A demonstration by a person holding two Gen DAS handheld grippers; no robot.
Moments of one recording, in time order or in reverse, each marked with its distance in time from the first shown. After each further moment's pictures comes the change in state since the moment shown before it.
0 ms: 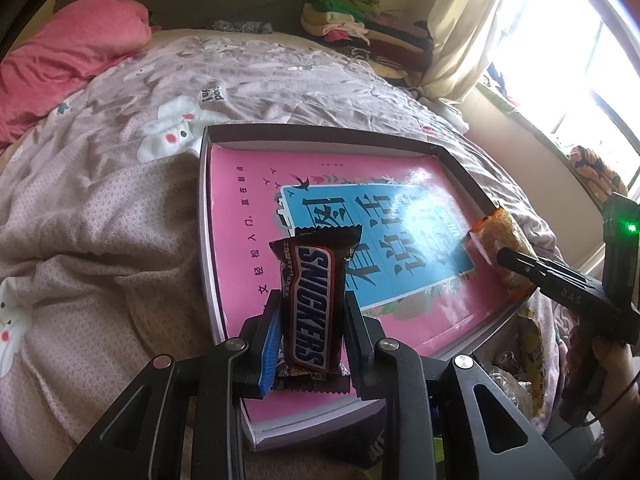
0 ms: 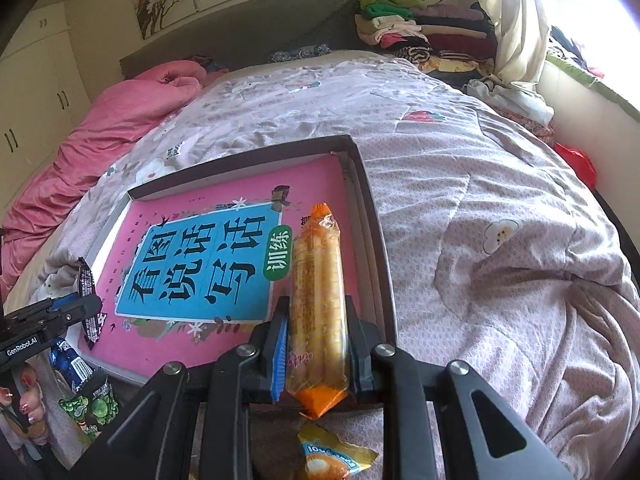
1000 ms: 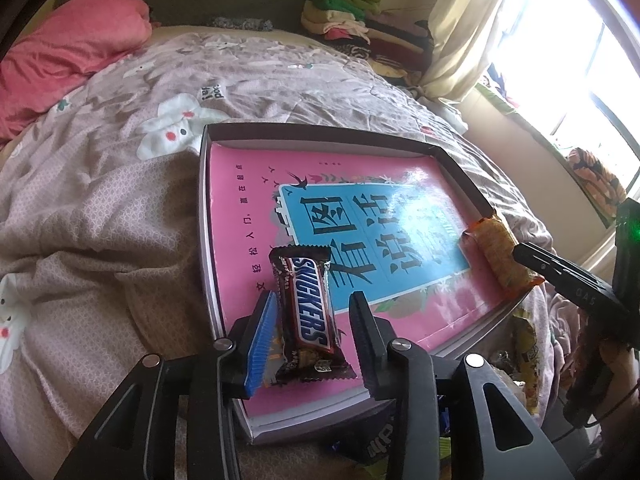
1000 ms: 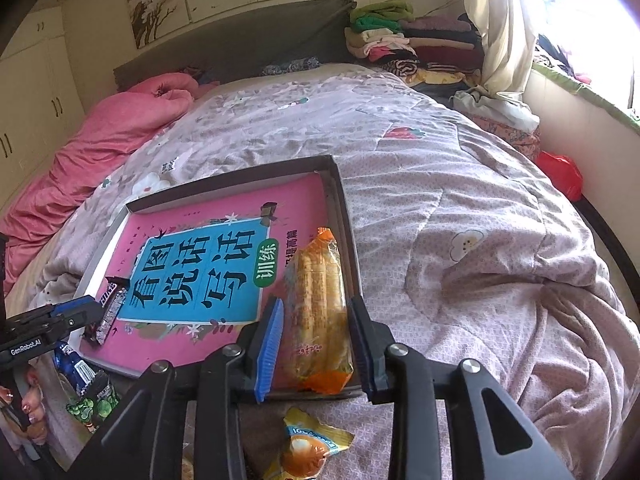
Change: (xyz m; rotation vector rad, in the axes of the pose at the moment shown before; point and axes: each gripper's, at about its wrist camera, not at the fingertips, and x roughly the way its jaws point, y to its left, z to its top) left arm -0.003 0.000 0.000 -0.009 0.009 -0.008; right arm -0.025 -0.005 0.000 0.005 -0.048 -0.038
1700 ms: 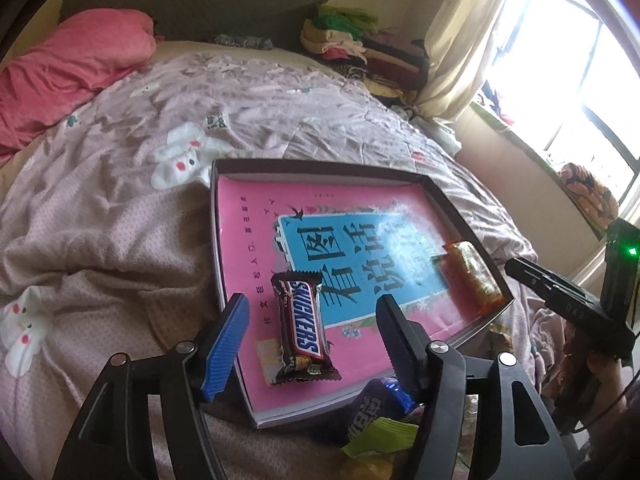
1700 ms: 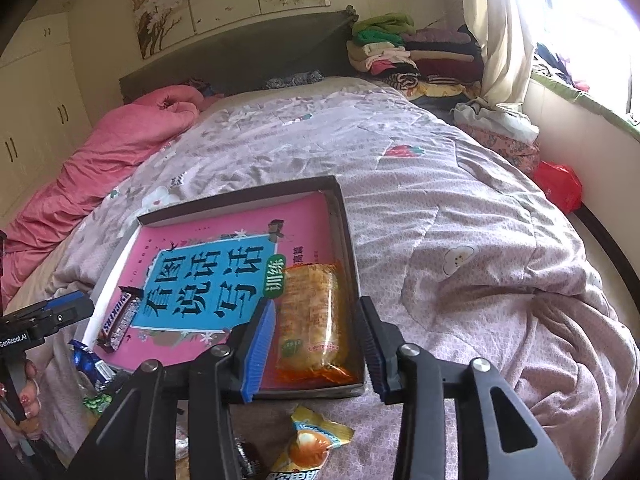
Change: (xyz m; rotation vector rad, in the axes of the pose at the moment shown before) left arm -0.034 -0.001 0.010 -0.016 -0.073 -0.019; right arm -0.021 0.002 0.004 -0.003 -0.053 0.013
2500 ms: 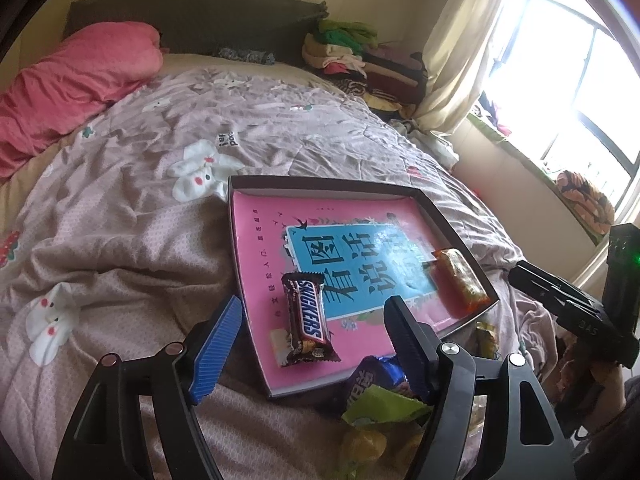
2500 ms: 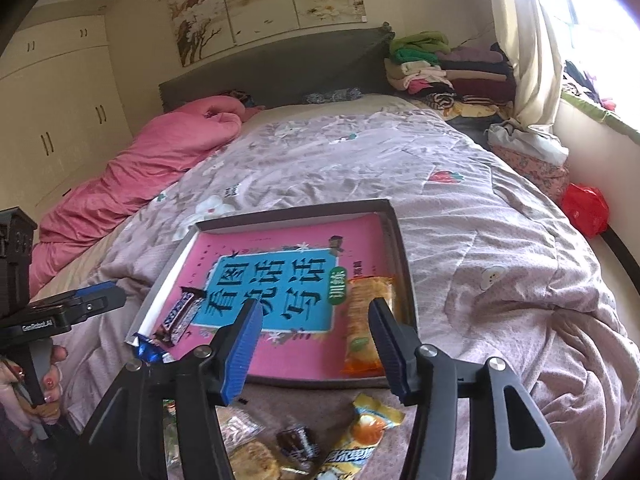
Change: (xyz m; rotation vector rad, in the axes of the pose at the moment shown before) left arm -0.034 0.005 -0.006 0.007 -0.039 0.003; right arm -0.035 0.032 0.000 -0.062 -0.051 0.125
